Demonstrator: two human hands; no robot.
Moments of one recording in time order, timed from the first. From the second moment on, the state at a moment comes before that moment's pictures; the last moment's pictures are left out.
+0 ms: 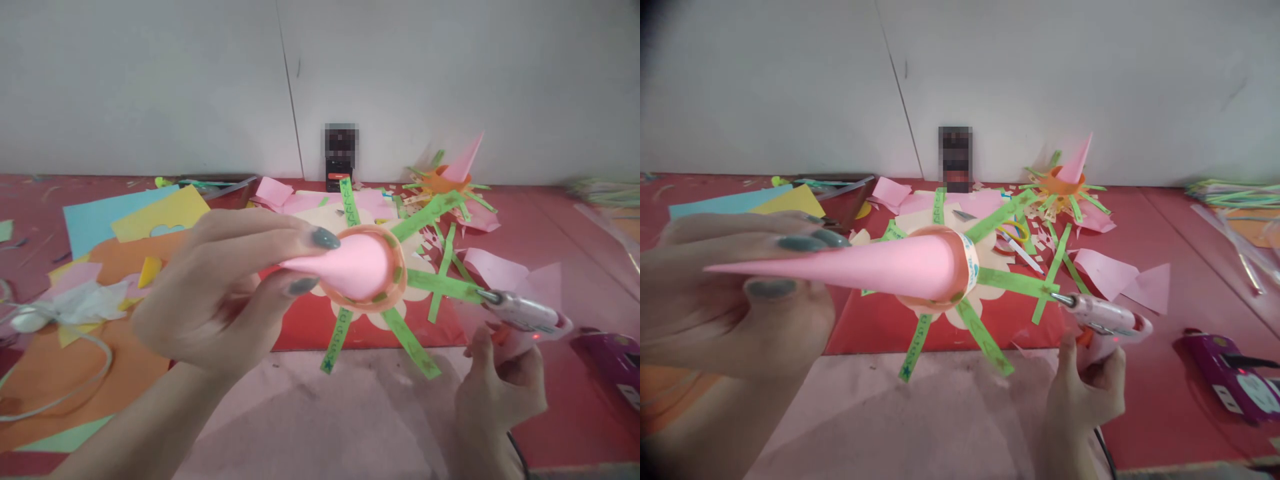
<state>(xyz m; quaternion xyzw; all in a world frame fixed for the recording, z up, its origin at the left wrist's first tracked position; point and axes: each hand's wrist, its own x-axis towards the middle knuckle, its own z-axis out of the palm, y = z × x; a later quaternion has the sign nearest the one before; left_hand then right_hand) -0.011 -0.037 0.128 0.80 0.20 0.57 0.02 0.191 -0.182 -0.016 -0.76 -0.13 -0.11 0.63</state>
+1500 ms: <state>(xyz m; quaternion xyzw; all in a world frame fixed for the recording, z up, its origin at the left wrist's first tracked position) 0.011 -0.039 0.068 0.81 0.29 0.50 0.09 0.188 -0.179 -0.012 -0.80 -0.16 -0.07 0.57</state>
